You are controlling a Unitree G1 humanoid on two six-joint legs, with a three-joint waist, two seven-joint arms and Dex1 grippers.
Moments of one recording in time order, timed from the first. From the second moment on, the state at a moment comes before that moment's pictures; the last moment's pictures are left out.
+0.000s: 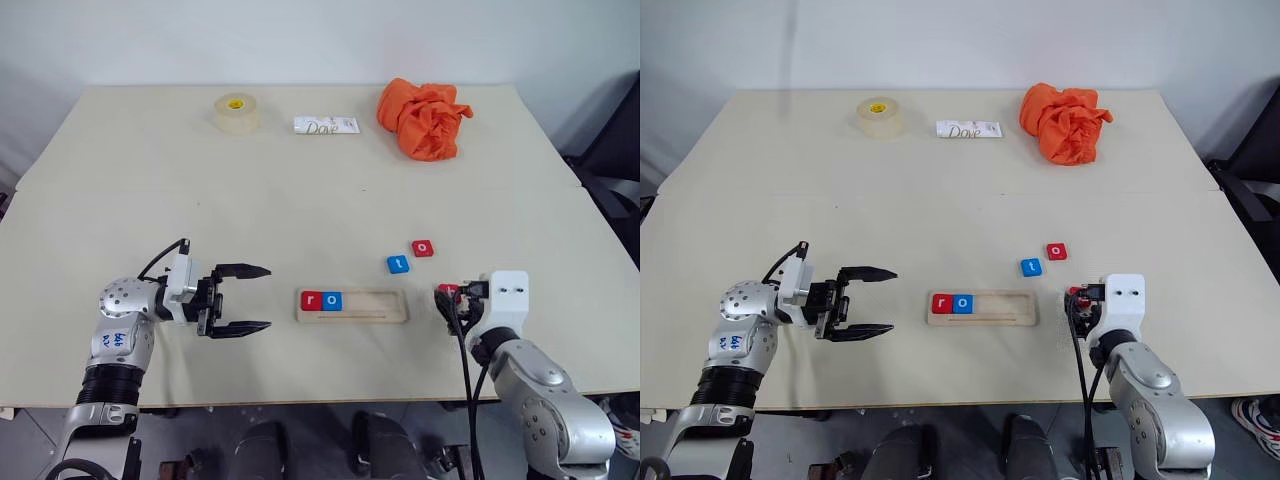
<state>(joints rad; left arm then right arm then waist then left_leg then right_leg) -0.40 0.55 0.09 0.33 -0.49 -0.14 -1.50 0.02 -0.23 -0.23 -0.64 0.34 0.92 0.06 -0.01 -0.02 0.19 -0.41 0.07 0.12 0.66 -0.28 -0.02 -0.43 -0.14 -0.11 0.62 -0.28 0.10</state>
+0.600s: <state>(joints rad) -0.39 0.53 0.09 0.32 -0.49 -0.14 -1.50 -0.20 -0.92 -0.11 -0.26 0.36 0.57 0.88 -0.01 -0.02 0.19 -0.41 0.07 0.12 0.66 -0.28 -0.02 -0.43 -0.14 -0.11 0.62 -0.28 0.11</state>
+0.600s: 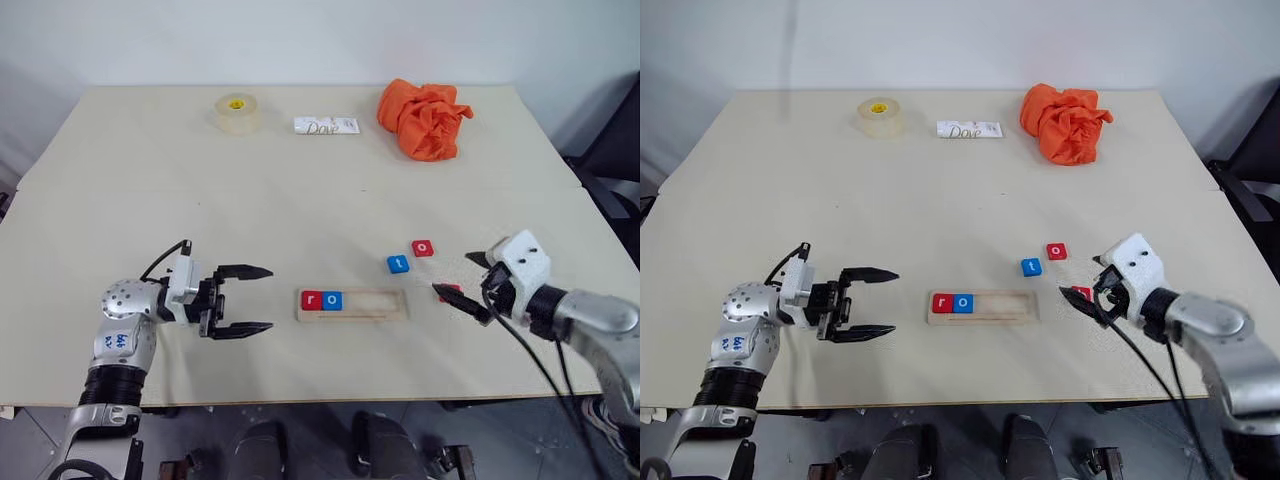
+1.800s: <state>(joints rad) -0.31 0.53 0.12 0.25 -0.49 -0.15 -1.44 -0.56 -0.92 0.18 -0.29 0.26 0.75 1.15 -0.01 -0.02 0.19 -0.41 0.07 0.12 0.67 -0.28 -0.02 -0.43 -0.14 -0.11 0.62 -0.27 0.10</state>
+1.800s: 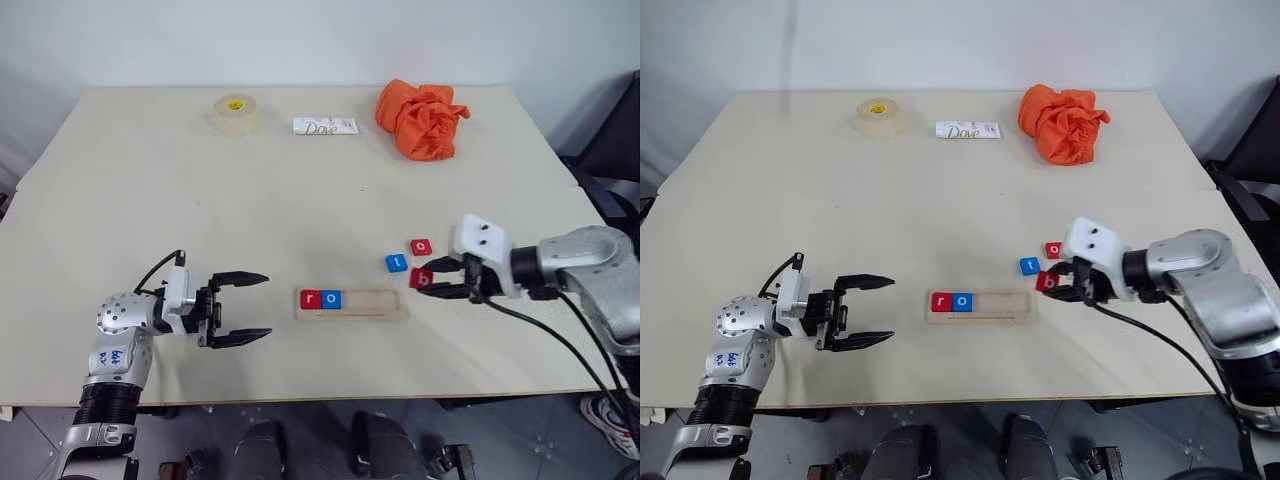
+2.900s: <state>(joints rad) -0.23 0.56 0.16 0.17 -0.51 -0.14 -1.39 -0.79 -0.69 0.55 -0.23 0.11 0.87 1.08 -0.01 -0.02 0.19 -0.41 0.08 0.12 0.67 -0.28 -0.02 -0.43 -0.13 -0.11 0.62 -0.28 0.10</state>
